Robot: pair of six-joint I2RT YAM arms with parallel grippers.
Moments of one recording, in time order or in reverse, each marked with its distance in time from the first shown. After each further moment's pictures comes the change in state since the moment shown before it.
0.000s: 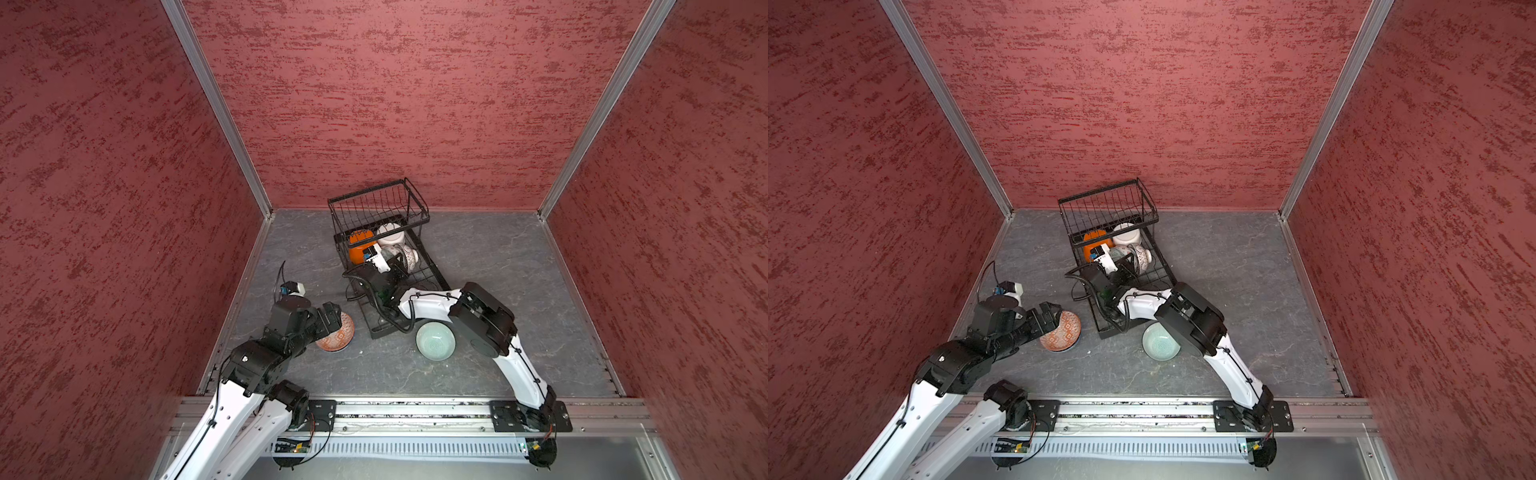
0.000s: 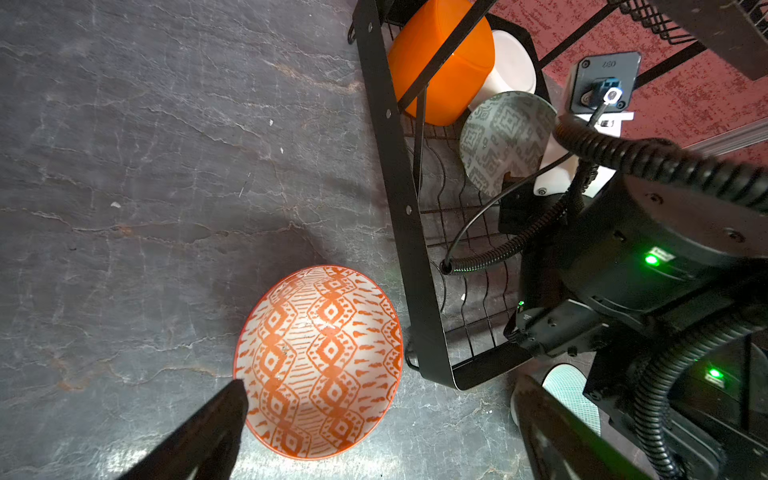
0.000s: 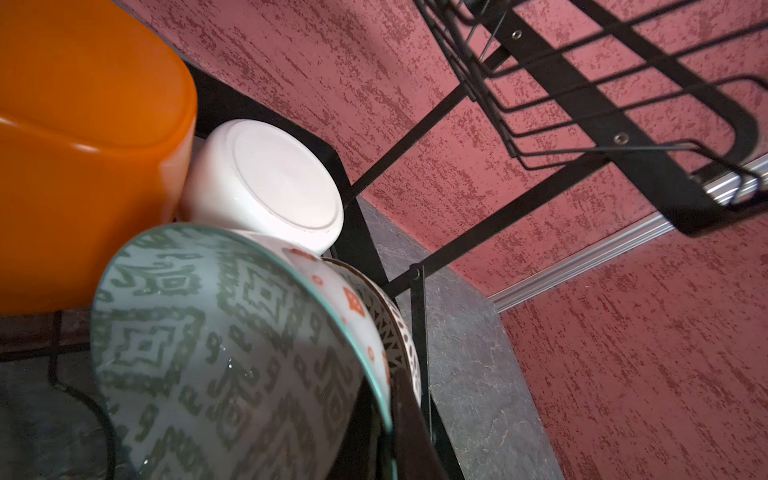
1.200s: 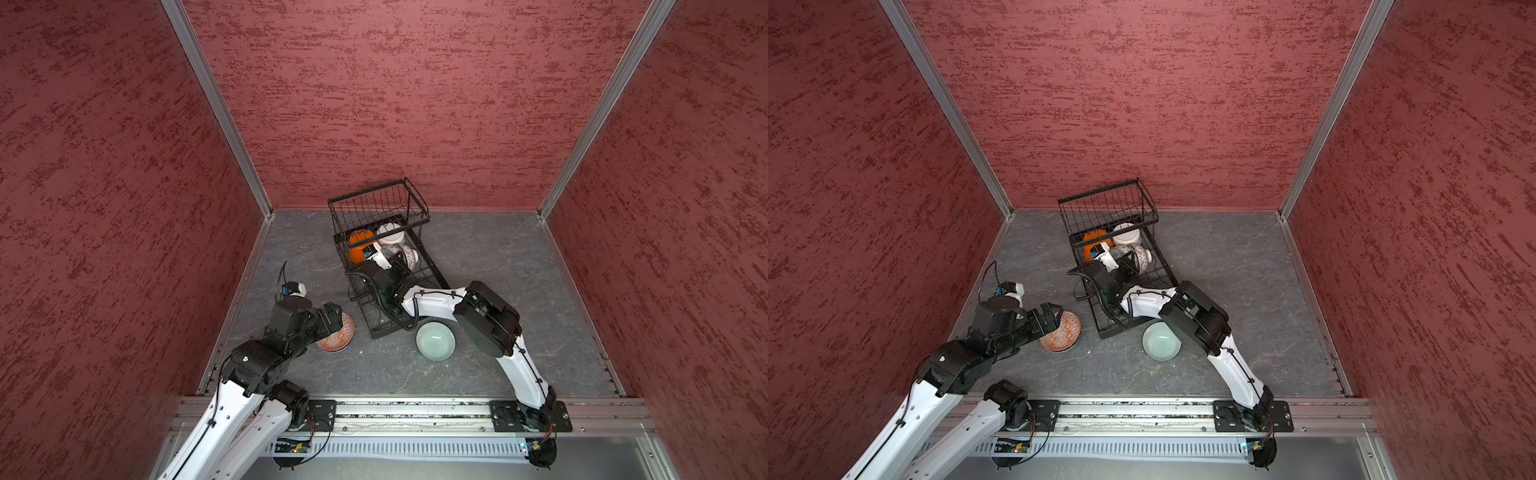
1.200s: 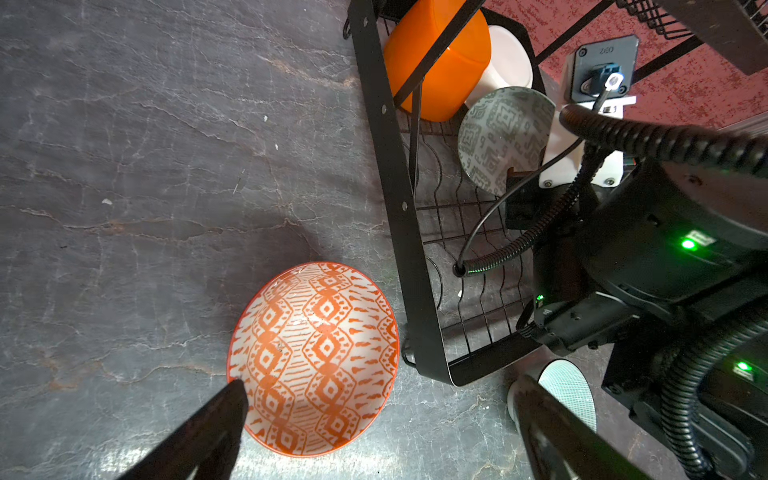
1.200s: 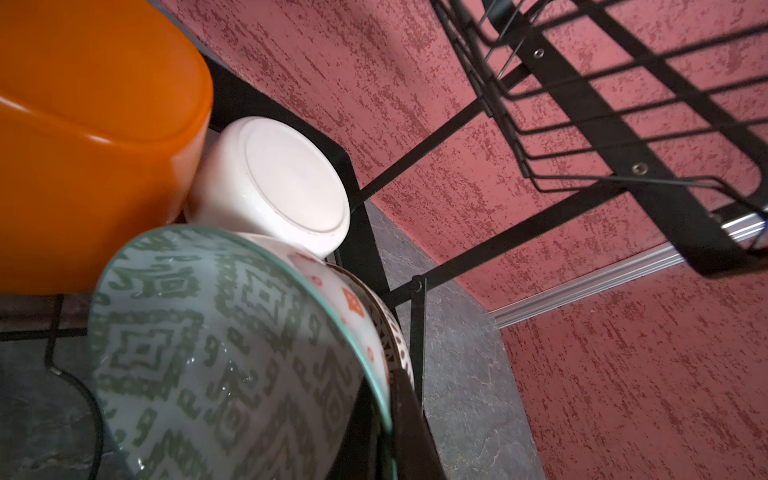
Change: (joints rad) left arm -0.018 0.000 -0.001 0.001 -0.001 -0.011; right arm -0.023 -0.037 -0.019 -0.017 -0.072 -0.055
